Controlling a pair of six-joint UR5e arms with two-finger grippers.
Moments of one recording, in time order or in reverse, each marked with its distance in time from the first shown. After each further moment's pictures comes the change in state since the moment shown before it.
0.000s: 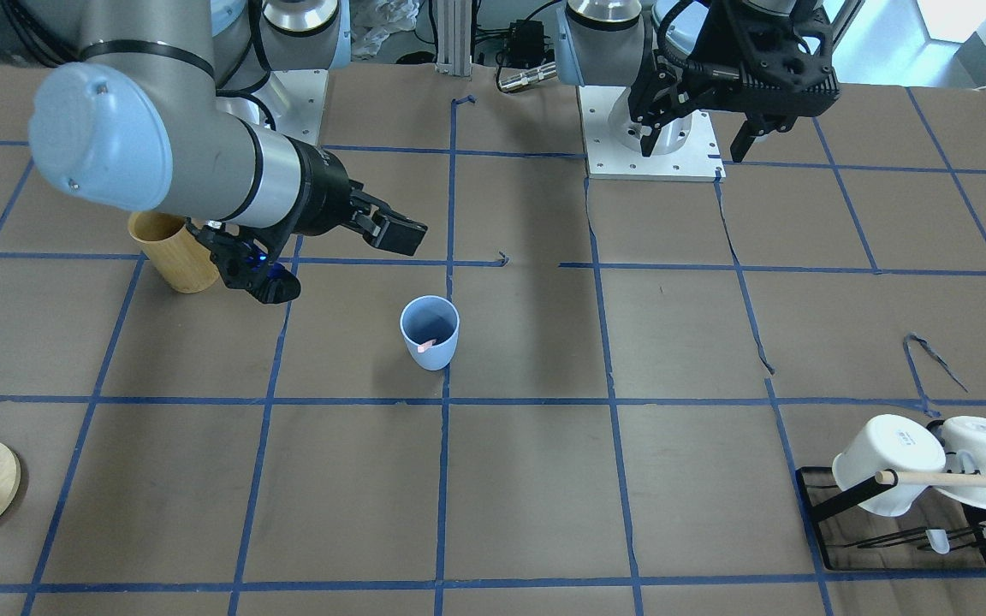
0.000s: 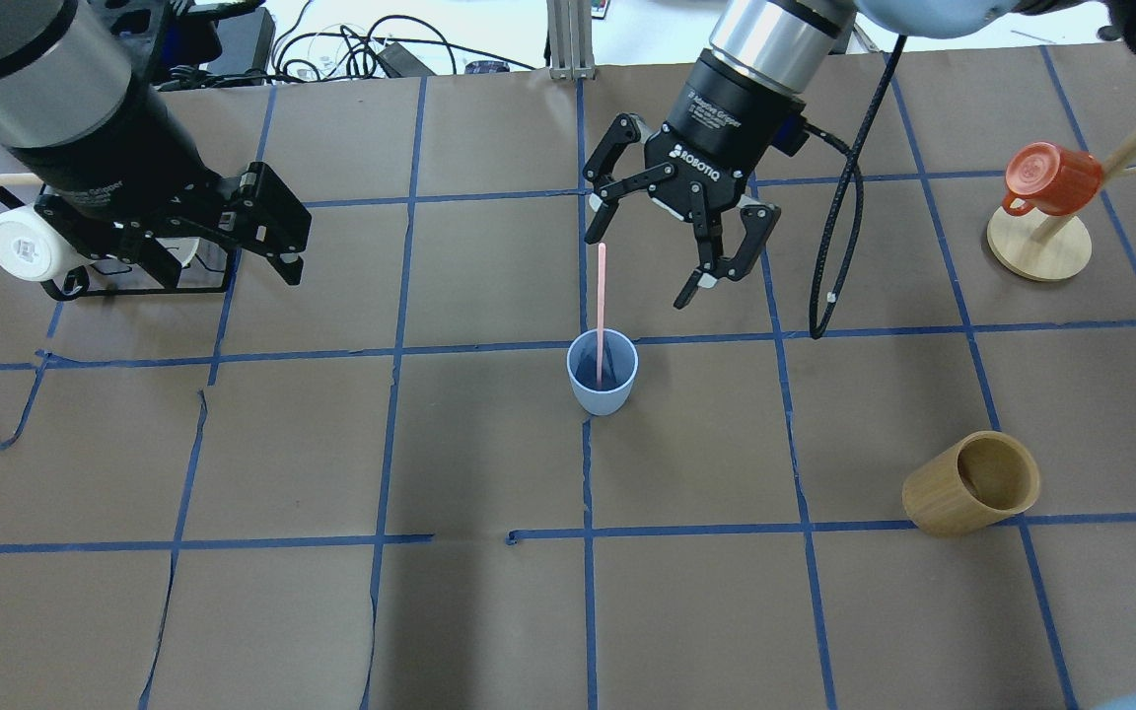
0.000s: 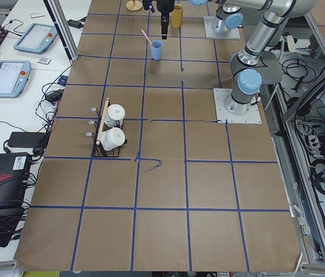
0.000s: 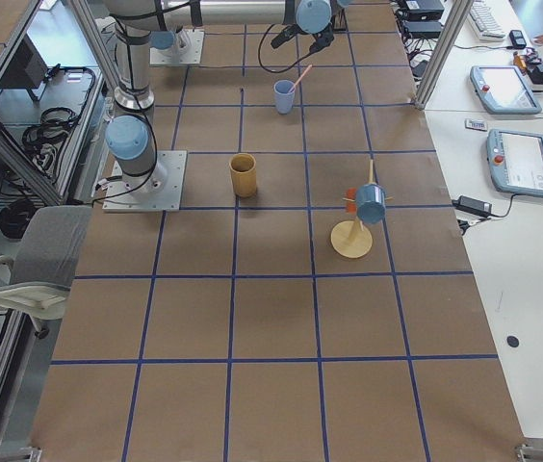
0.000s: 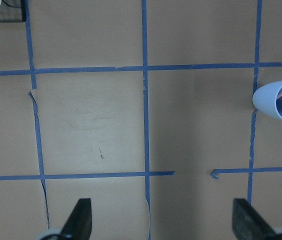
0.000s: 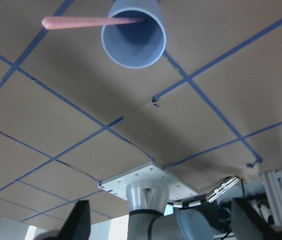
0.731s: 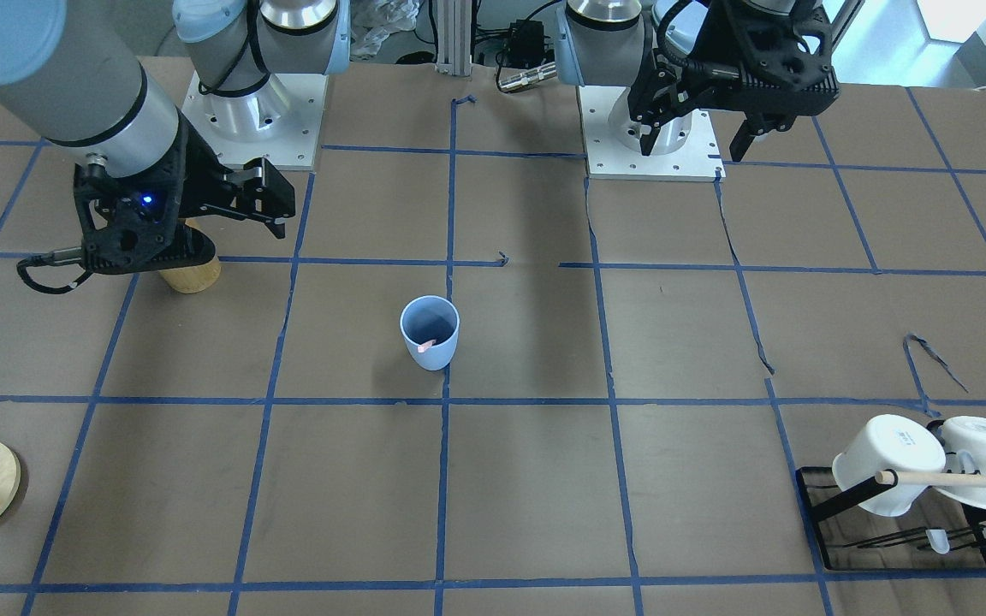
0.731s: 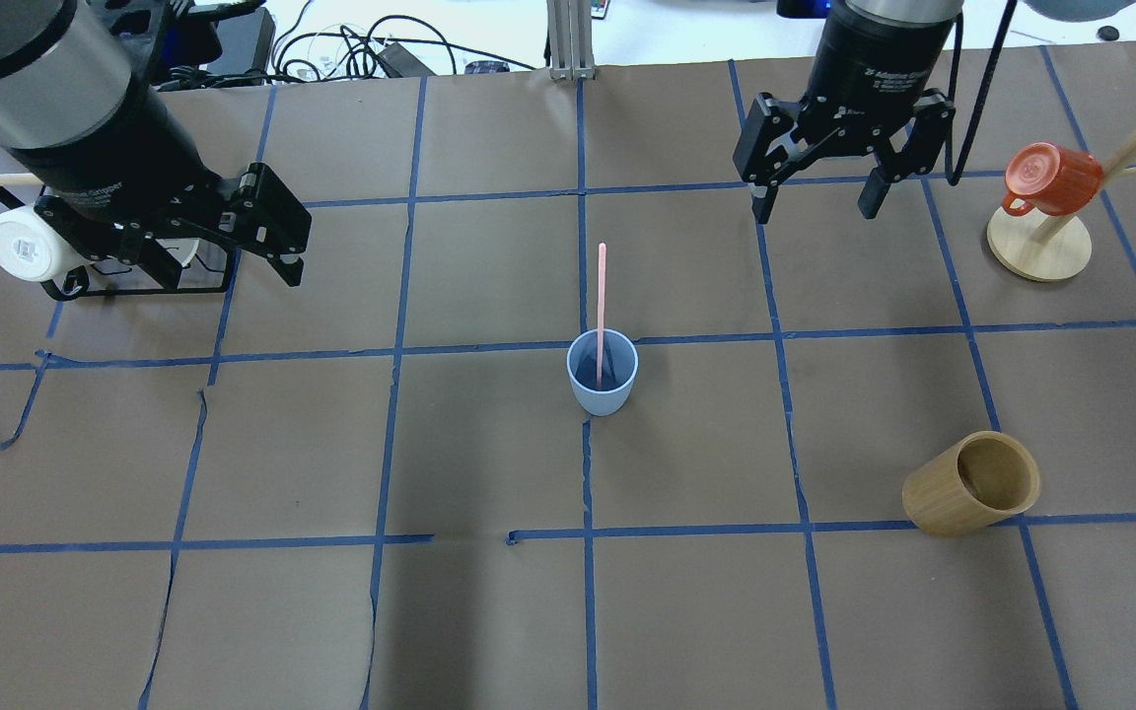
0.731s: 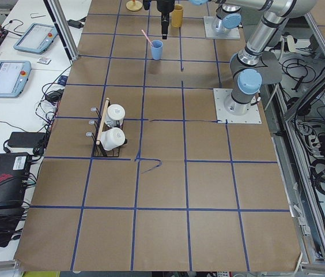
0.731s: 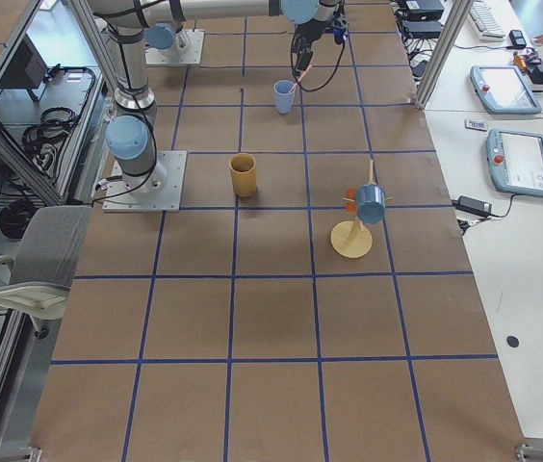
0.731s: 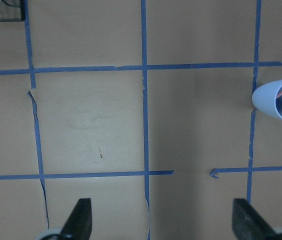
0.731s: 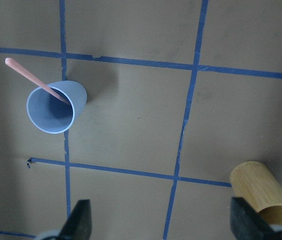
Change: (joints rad) left arm 0.000 0.001 0.000 -0.002 -0.001 0.000; right arm -0.080 -0.103 0.028 -0.196 -0.379 -0.708
